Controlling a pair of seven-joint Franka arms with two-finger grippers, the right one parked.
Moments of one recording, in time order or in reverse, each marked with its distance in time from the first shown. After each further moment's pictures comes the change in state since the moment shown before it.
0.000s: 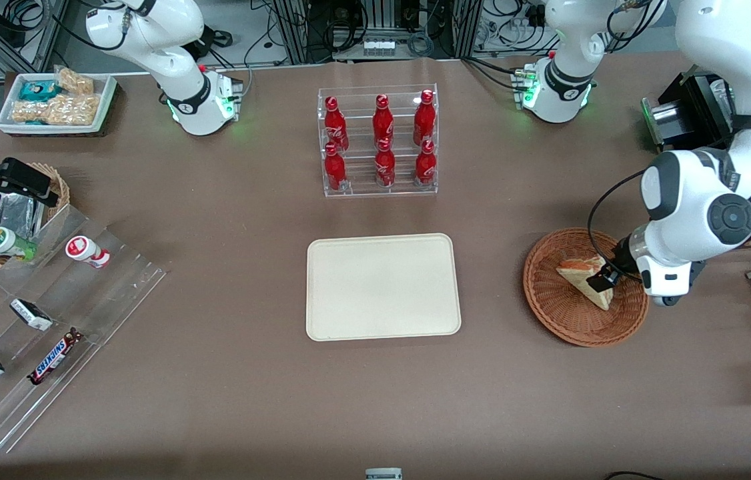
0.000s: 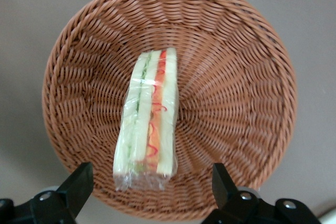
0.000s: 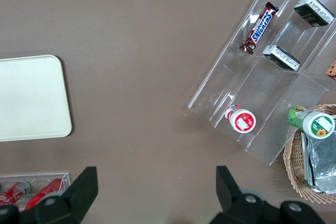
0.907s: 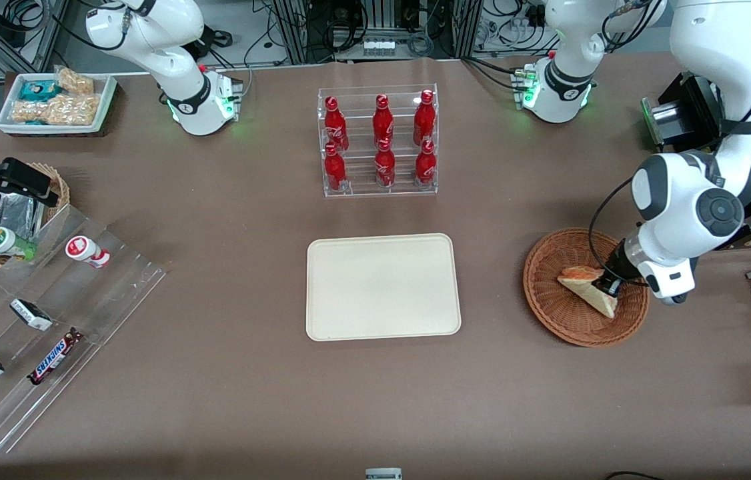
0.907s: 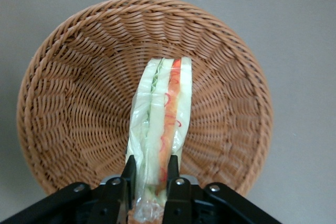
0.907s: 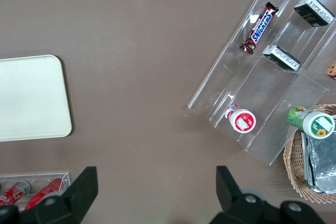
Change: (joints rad) arm -0.004 0.010 -0.007 0.047 0.000 0.030 -0.179
